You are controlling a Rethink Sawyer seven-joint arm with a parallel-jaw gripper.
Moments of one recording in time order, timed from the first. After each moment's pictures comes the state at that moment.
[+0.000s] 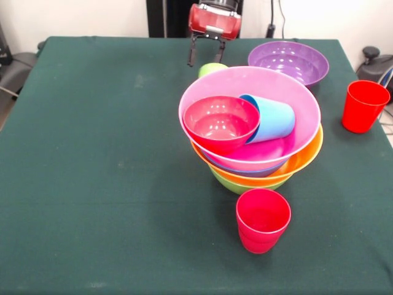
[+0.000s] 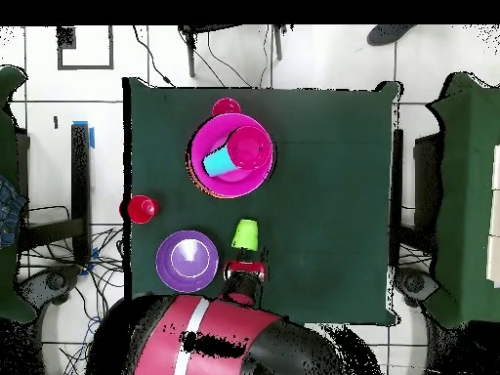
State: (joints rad) arm -0.14 -0.33 -0.19 2.24 -0.08 -1.01 1.60
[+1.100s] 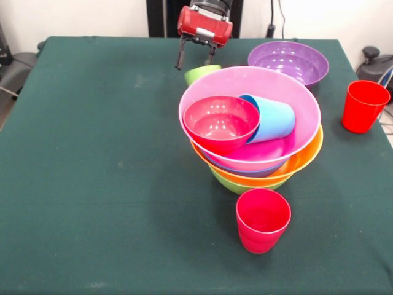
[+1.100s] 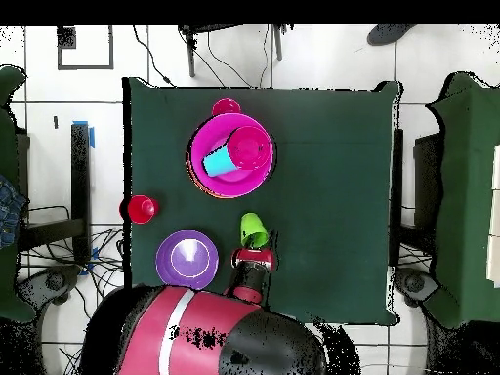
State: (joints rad) arm -0.11 -0.27 -0.26 2.17 -0.07 -1.21 1.60
